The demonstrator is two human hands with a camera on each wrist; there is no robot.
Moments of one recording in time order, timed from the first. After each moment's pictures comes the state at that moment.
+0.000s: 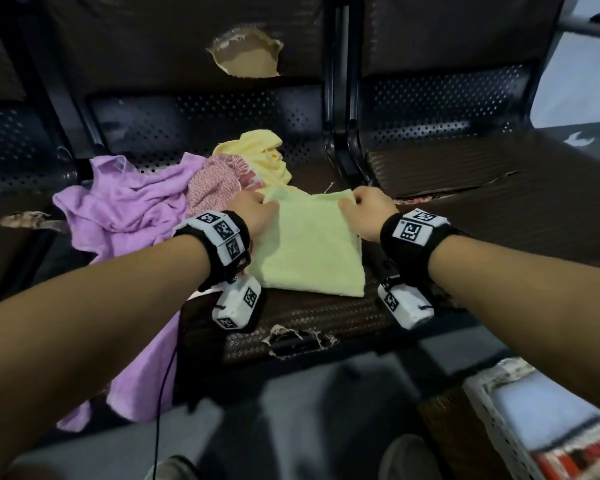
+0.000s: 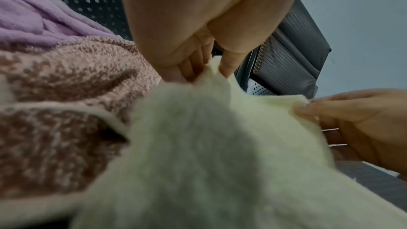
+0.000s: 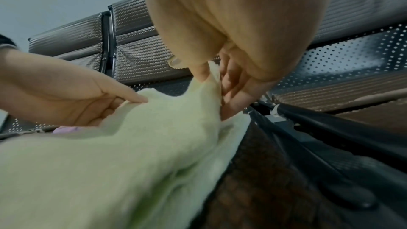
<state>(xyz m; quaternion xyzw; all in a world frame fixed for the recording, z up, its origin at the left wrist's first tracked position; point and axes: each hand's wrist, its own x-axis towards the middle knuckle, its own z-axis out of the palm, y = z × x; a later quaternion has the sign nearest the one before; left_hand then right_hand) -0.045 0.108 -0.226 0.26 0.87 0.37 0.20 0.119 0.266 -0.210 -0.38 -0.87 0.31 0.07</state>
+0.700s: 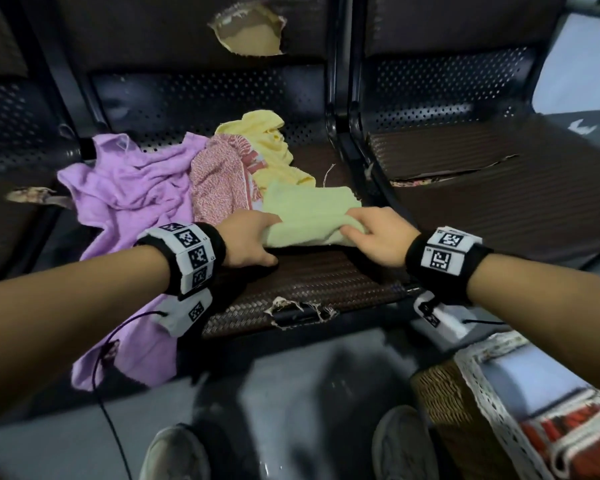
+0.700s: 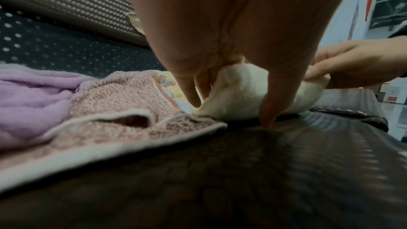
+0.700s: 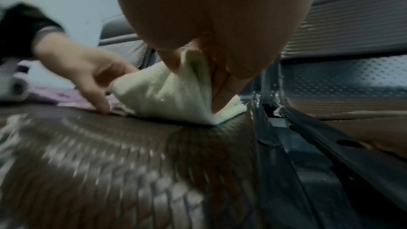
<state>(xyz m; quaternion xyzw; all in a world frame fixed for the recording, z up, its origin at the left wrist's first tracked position) -0.002 0.044 -0.218 0.53 0.83 0.08 0.17 0.184 0.231 -0.214 -0.19 -0.96 0.21 -0.01</state>
